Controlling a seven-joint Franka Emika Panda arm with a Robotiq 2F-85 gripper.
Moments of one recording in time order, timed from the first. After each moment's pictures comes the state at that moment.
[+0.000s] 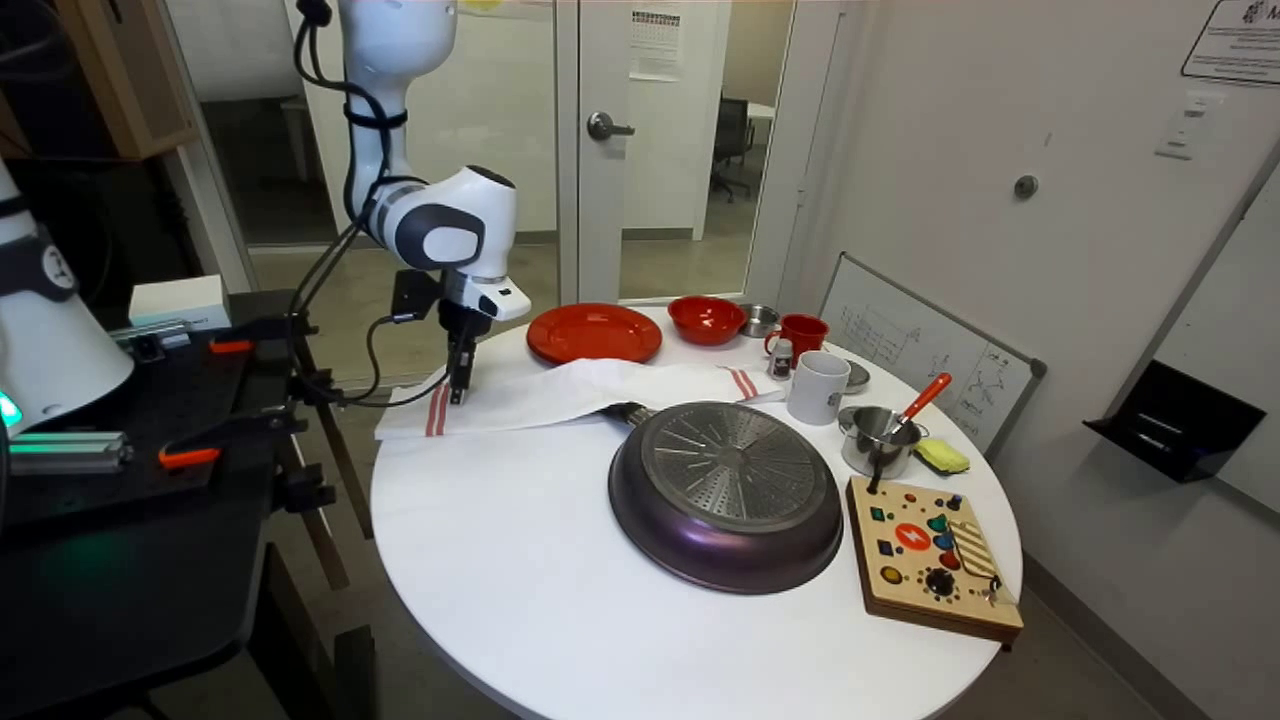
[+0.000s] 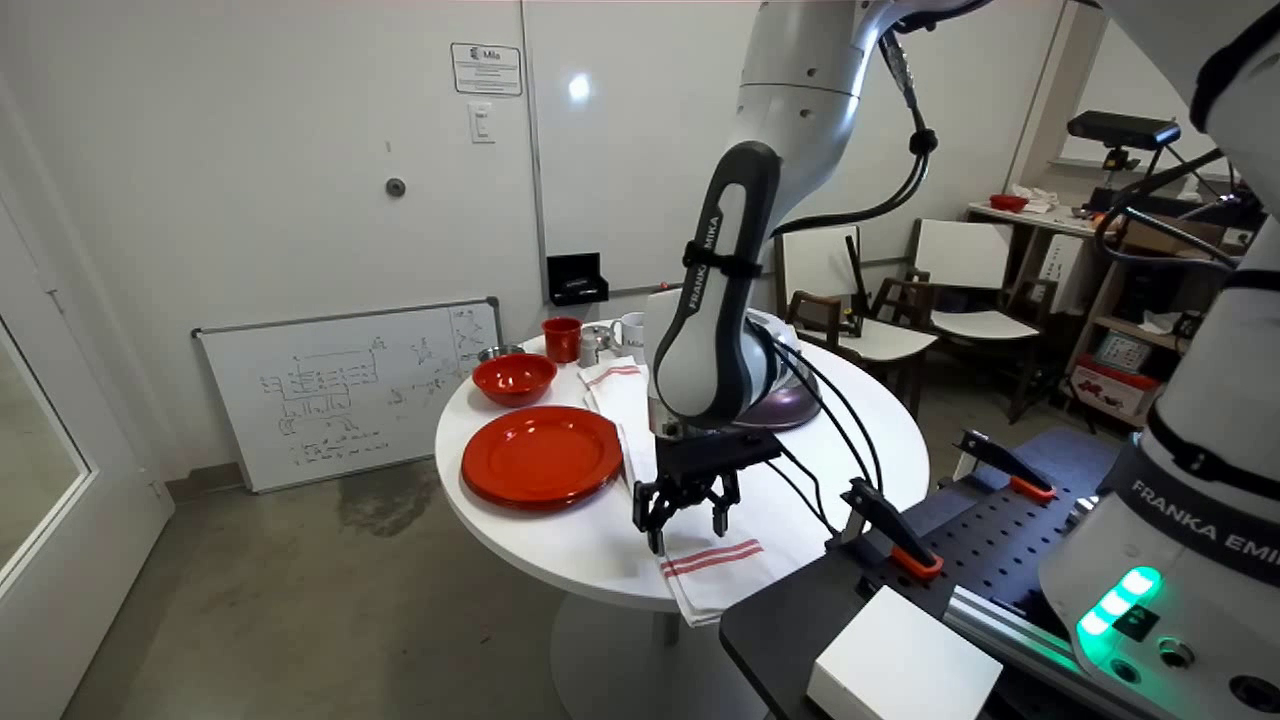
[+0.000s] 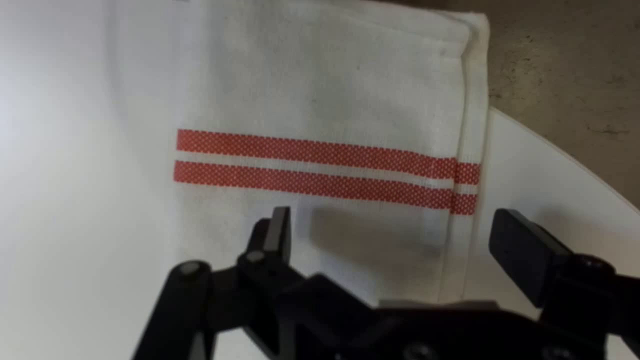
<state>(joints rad) 0.12 0.87 0.16 -2.28 -0.16 2.92 0.51</state>
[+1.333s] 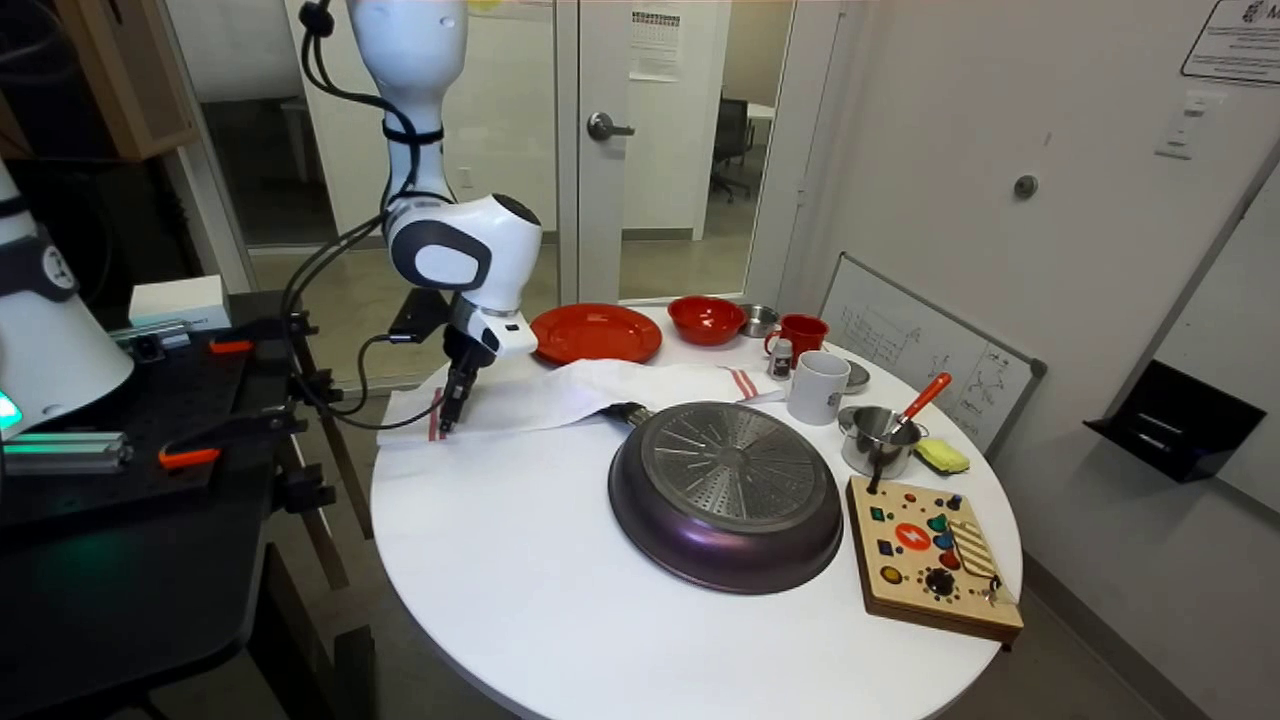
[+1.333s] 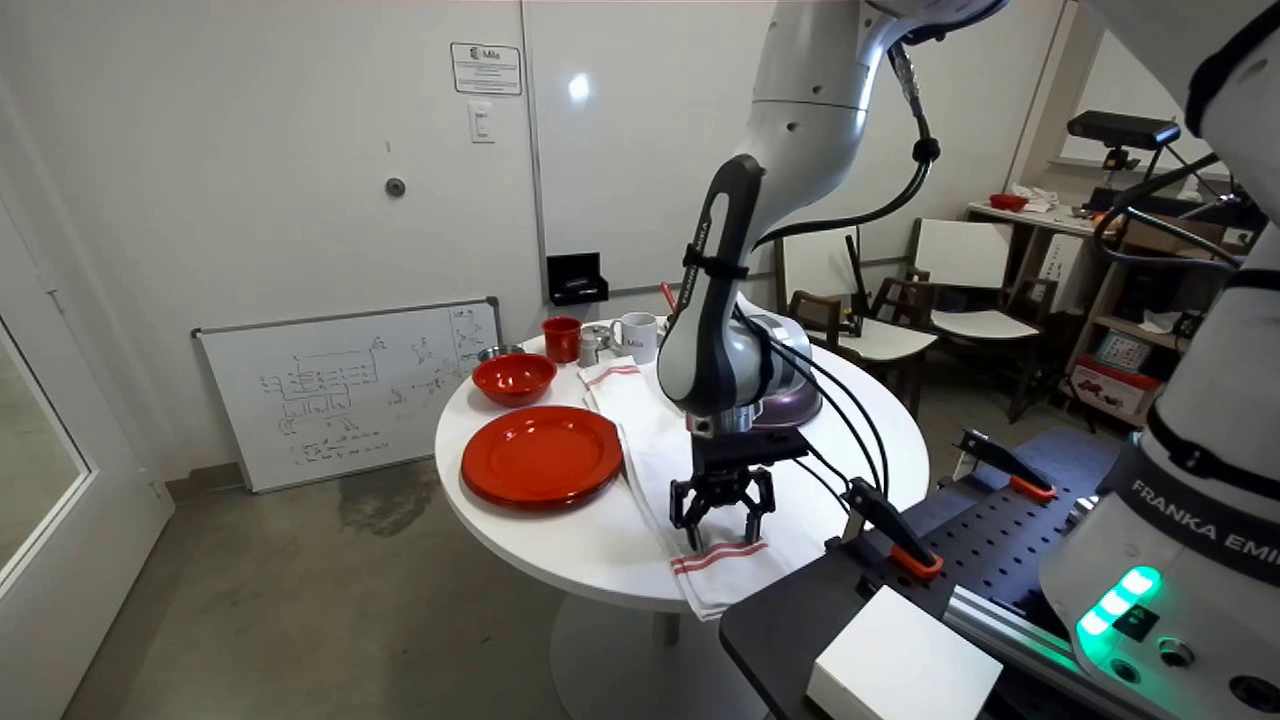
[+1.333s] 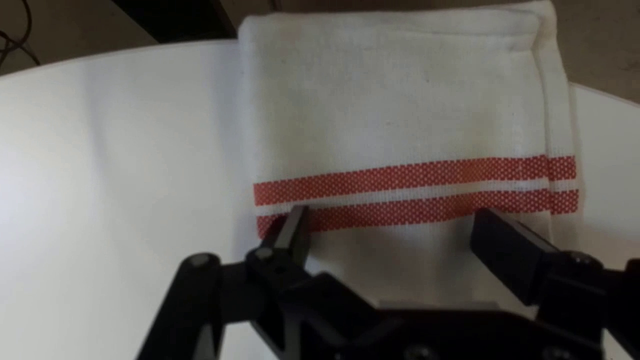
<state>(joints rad) 0.07 0.90 0.12 -2.26 0.14 2.84 0.31</state>
